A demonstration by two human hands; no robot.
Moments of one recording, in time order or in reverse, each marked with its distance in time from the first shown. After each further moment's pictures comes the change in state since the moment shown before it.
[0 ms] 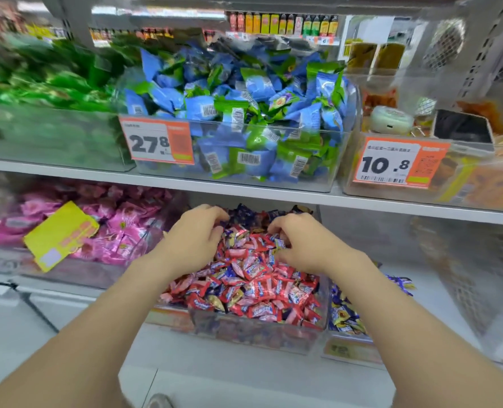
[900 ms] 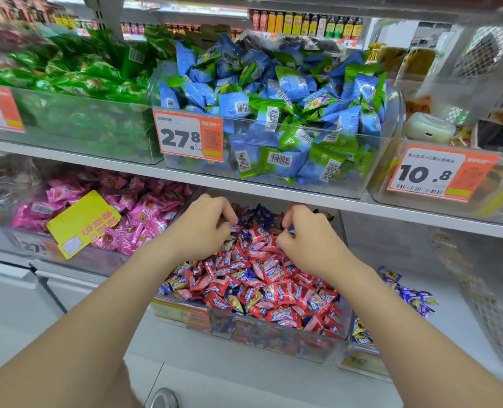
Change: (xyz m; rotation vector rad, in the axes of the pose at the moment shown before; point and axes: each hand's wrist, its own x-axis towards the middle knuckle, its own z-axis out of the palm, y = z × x) left_hand -0.002 -0.018 -0.022 -0.134 -0.010 -0.052; right_hand 0.005 -0.039 0.005 0.267 0.244 0.054
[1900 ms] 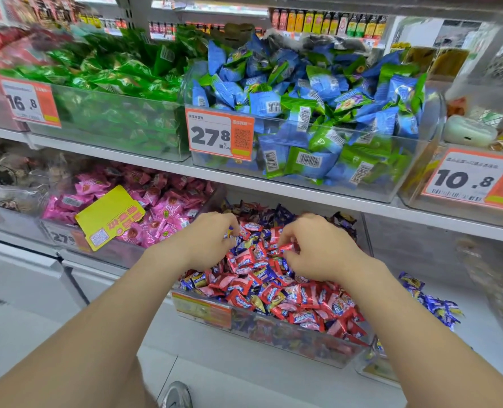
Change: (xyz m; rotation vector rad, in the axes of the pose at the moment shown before) left_hand -0.020 -0.025 -0.006 0.120 -0.213 -0.099; right_hand 0.010 -0.019 0.007 -0.321 -0.221 -0.149
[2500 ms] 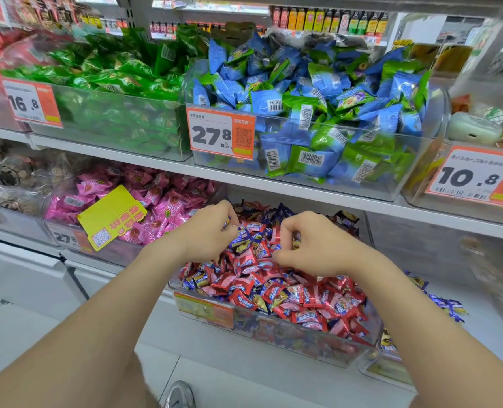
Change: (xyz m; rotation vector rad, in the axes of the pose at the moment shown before) left_hand 0.000 0.002 -0.008 -0.198 0.018 -0.037; right_hand -0.003 -0.003 -0.011 0.360 -0.074 -0.036
